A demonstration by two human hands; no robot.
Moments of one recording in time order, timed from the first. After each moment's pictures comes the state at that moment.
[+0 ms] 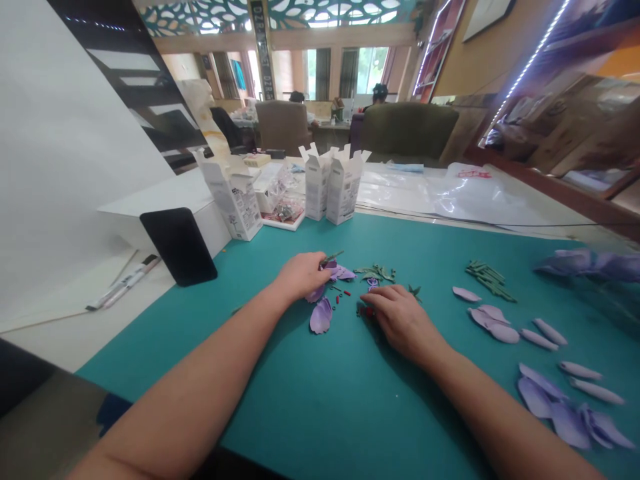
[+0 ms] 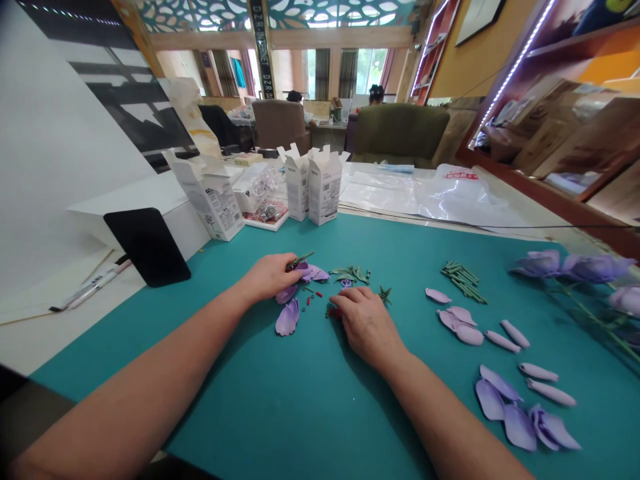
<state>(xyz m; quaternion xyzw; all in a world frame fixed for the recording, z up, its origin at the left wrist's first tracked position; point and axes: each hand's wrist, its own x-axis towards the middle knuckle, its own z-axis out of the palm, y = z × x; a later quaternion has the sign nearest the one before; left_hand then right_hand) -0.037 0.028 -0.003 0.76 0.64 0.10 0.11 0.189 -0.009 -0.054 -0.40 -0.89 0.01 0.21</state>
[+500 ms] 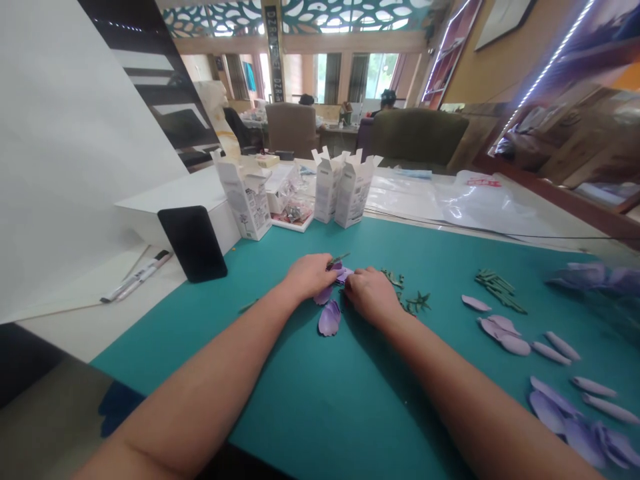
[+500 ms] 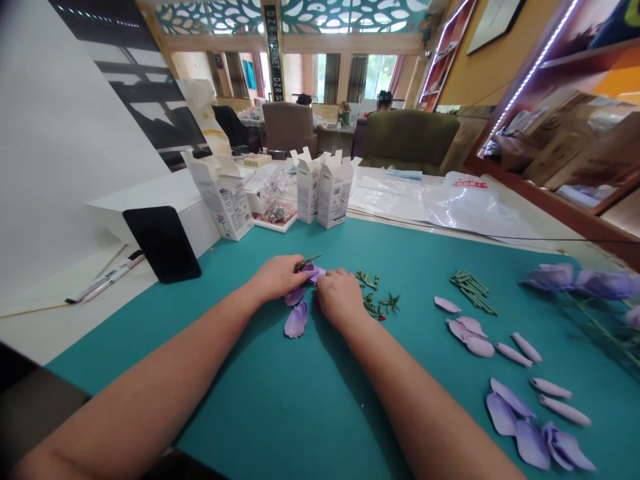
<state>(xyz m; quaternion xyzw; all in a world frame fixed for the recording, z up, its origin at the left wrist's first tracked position) -0.045 0.031 -0.008 0.75 0.64 0.08 0.10 0.111 0.027 -0.027 -0.49 -0.87 -0.04 0.01</state>
